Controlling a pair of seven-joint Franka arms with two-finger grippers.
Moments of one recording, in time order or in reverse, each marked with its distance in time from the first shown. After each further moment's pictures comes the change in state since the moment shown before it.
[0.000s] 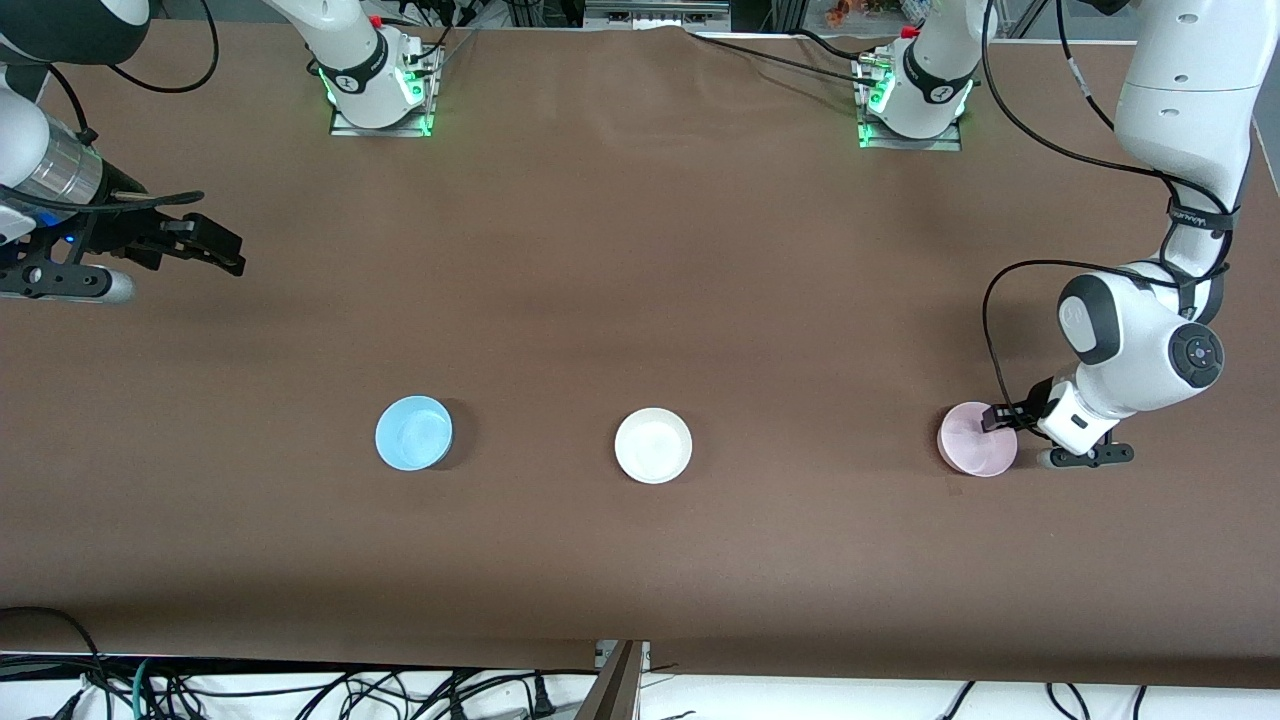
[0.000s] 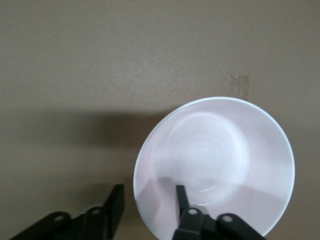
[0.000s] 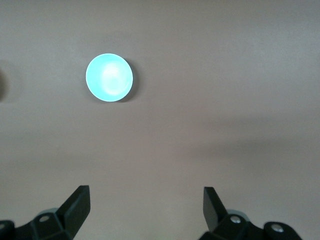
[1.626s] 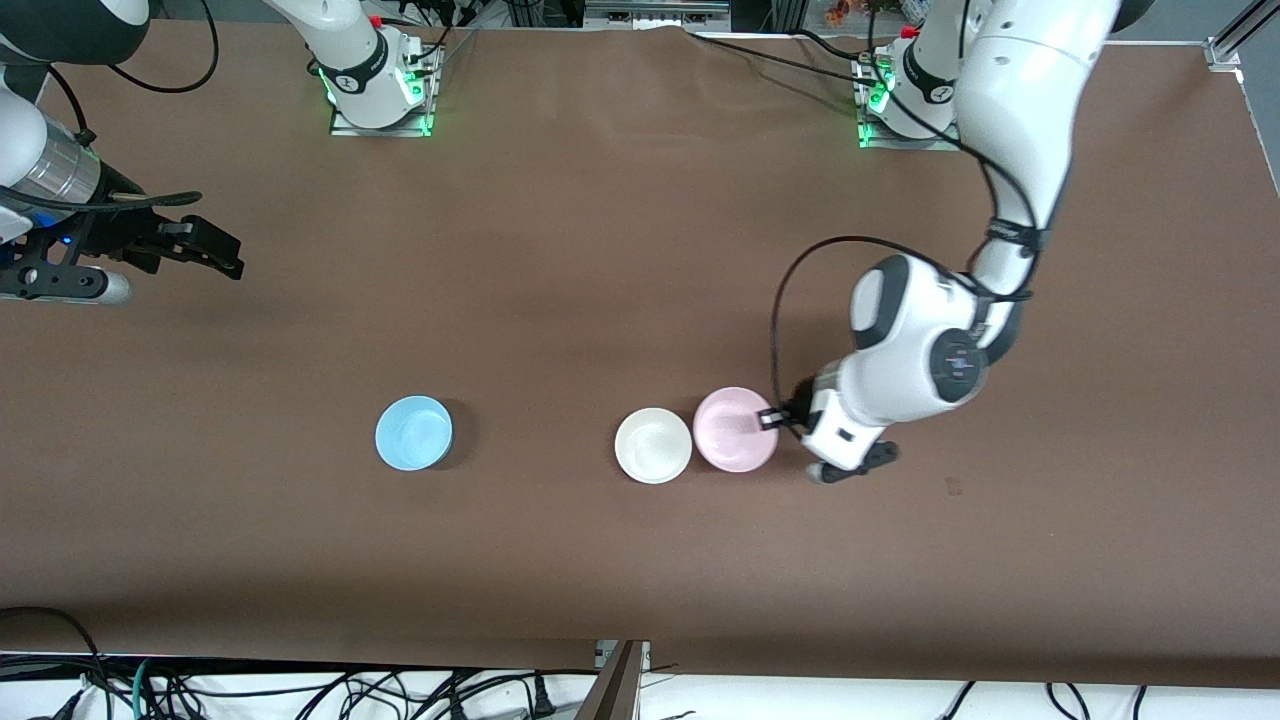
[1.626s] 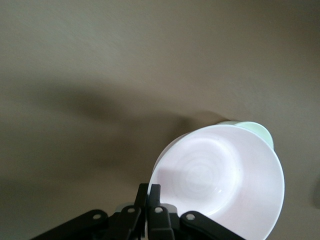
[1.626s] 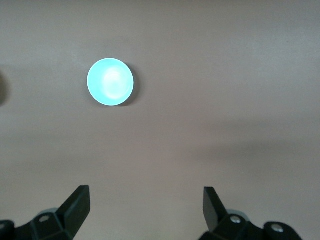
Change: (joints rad) left arm -0.410 0.104 -0.139 0.405 -0.168 -0.239 -0.688; right arm -0.001 0.000 0.000 0.000 0.000 0.016 0.000
